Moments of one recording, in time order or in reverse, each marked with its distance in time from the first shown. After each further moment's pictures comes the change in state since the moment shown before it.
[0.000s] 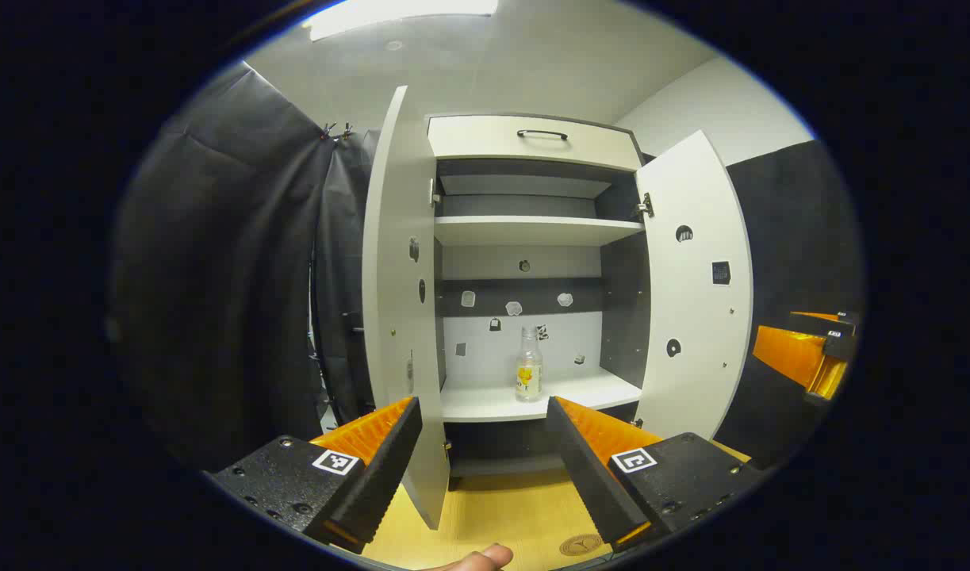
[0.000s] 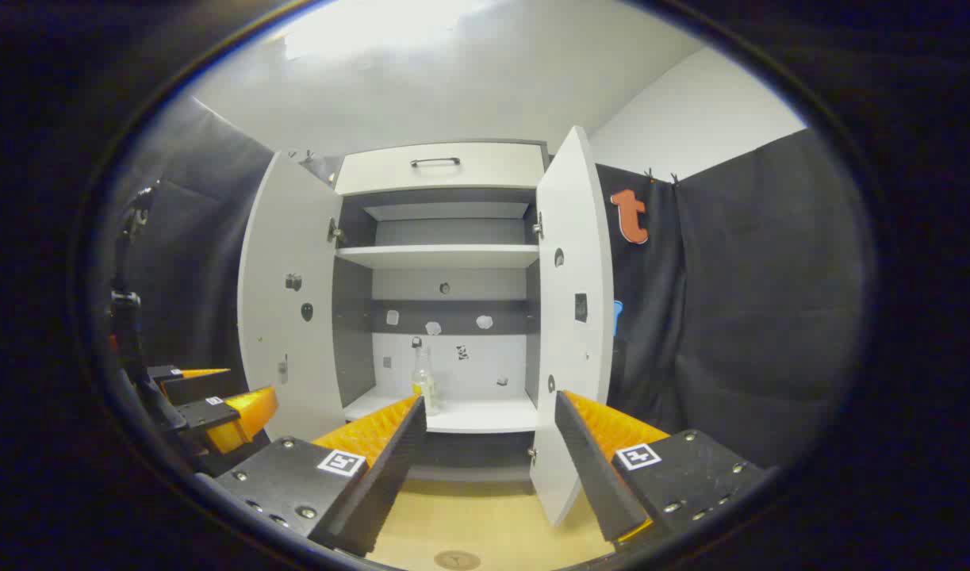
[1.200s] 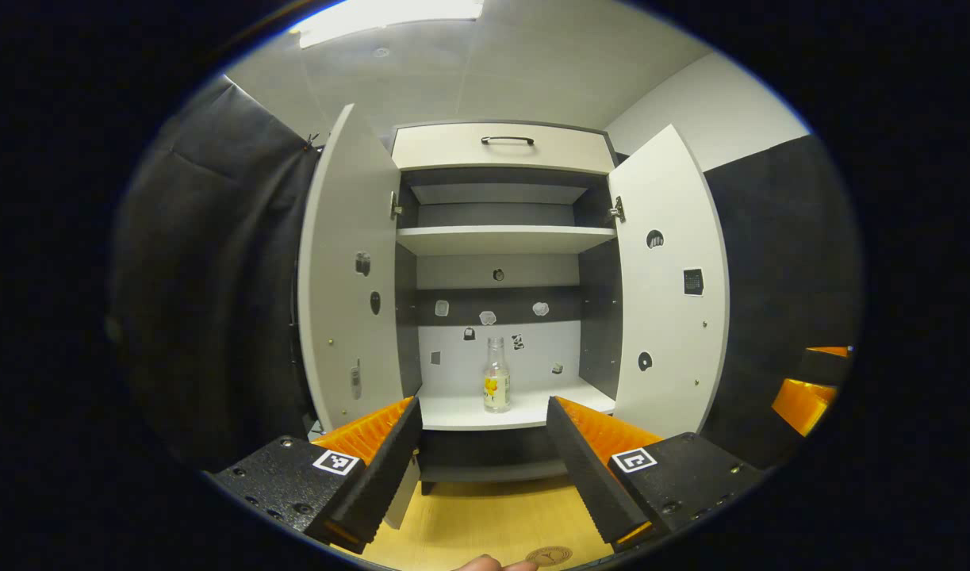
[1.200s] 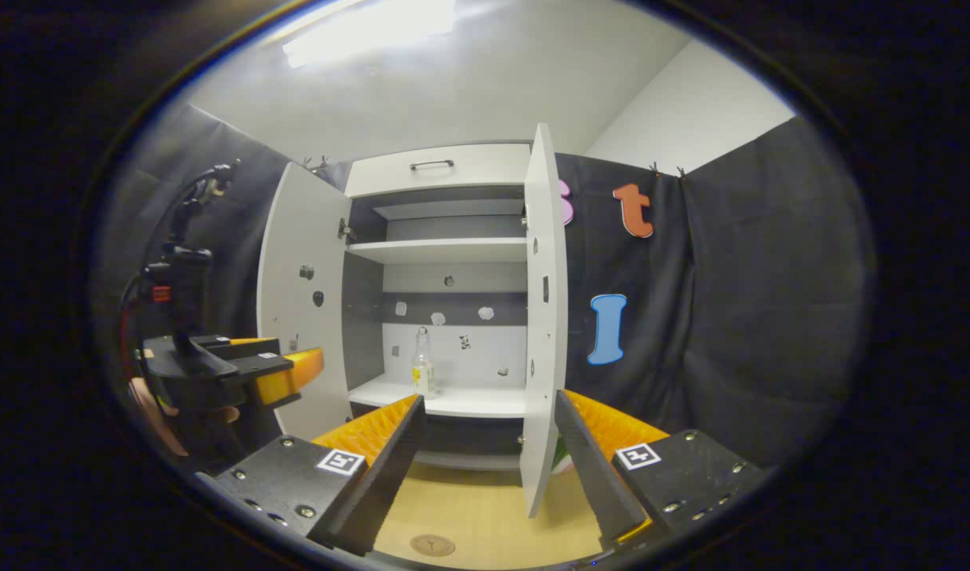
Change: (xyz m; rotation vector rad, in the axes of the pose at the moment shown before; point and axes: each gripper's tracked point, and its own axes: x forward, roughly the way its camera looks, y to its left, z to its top) left arm 0.043 -0.081 0.005 -0.011 -0.039 -0.027; right arm -0.028 -0.066 -0.024 0.038 -0.009 0.095
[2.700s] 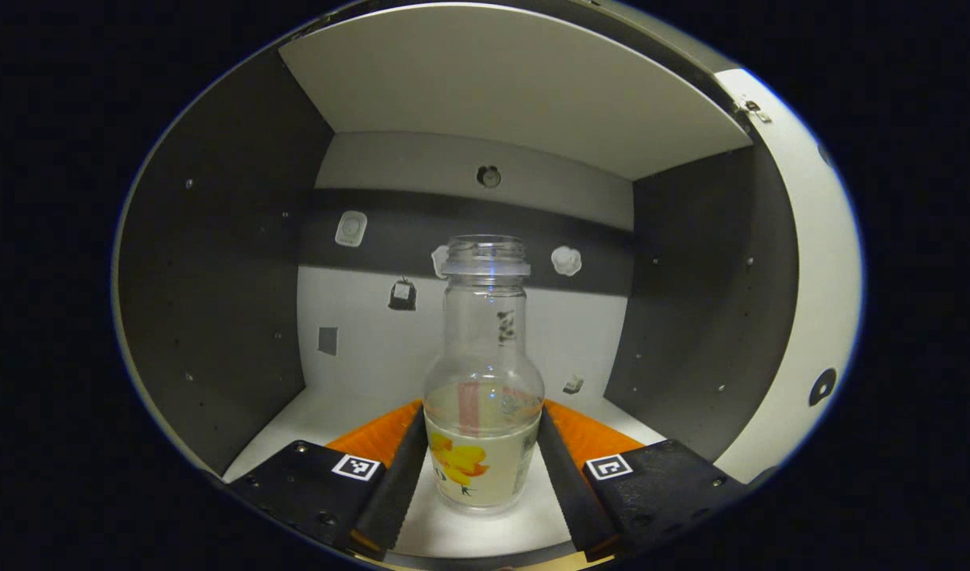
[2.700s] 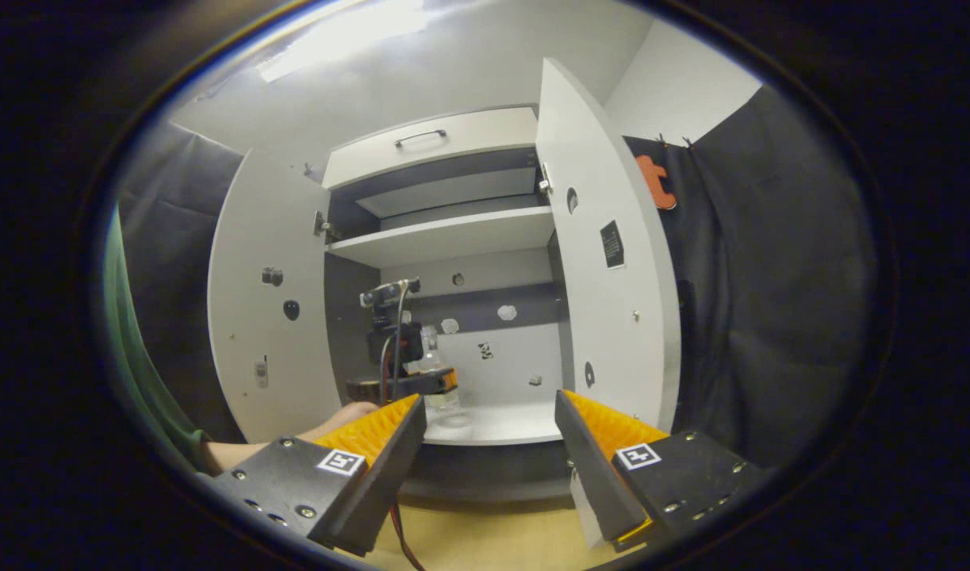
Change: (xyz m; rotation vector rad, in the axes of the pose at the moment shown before) left arm 0.374 -0.012 -0.090 -0.117 0.105 -0.142; right arm 0.135 0.034 -0.039 0.096 -0.019 0.035
